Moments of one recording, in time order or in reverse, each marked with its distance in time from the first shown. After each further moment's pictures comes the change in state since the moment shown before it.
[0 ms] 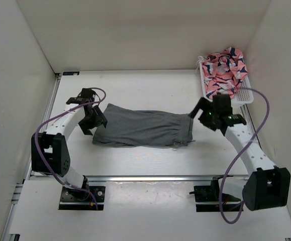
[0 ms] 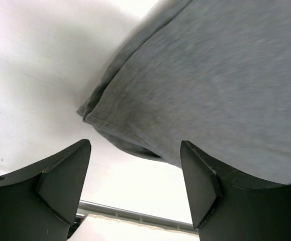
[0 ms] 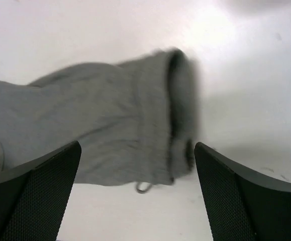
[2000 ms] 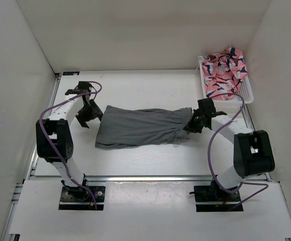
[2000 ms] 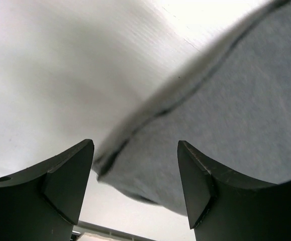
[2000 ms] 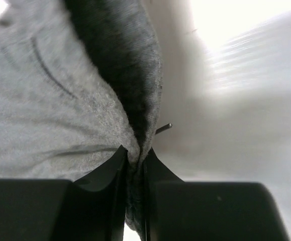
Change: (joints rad) left arm 0.073 0.161 0.184 -0.014 -0.046 0.021; right arm -0.014 0.344 -0.161 0.239 -0.196 0.068
